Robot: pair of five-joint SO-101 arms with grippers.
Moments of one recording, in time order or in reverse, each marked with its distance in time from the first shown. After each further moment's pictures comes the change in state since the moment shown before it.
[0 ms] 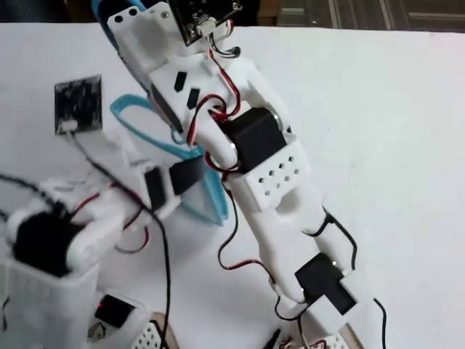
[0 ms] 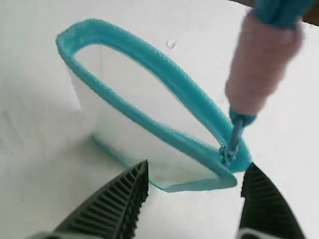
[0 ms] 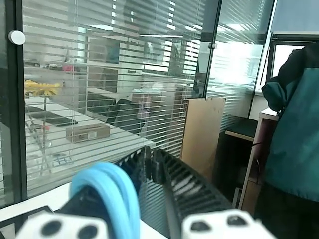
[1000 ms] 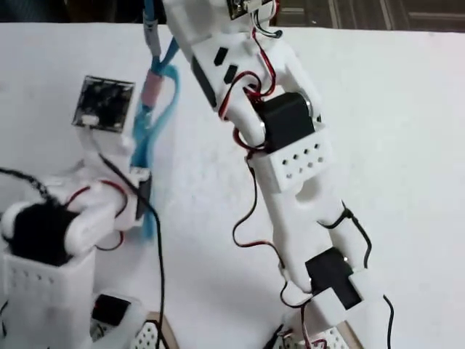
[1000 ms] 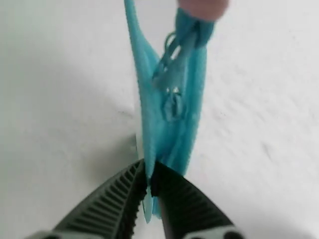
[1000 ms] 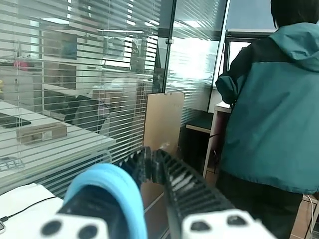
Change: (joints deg) left arm -9.1 -3.1 4.0 2.5 -24.6; right arm 9.2 0.0 0.0 0.0 0.0
